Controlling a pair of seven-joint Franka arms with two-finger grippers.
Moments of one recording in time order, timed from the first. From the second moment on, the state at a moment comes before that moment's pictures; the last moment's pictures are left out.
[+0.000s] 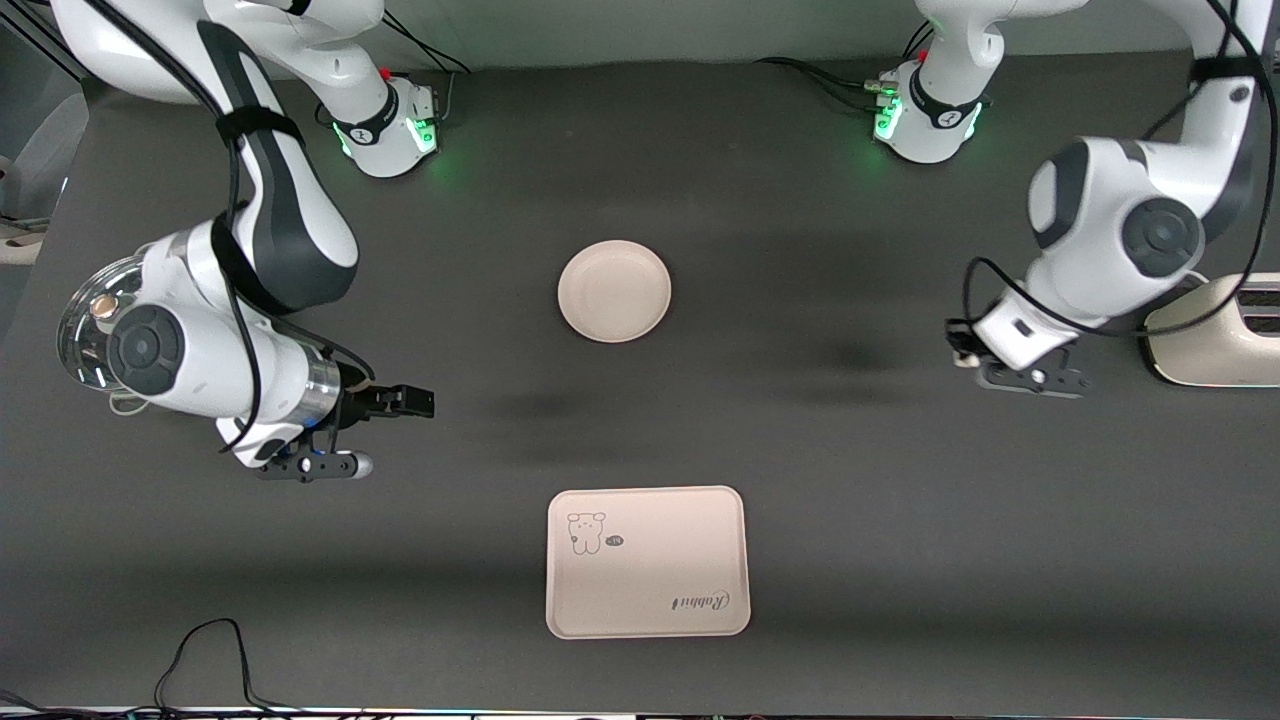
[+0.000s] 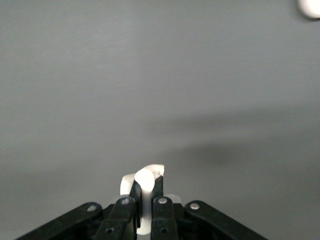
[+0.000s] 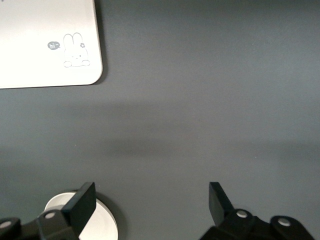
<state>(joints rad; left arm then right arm) -0.03 0.04 -0.22 -2.07 -0.04 2.07 -0.12 0.16 0.42 0.08 -1.56 0.18 1.89 0.23</state>
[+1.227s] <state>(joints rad) -0.58 0.40 -0.40 -1.90 0.17 2.36 -1.18 0.11 0.39 0.07 -2.01 0.47 2.18 0.03</state>
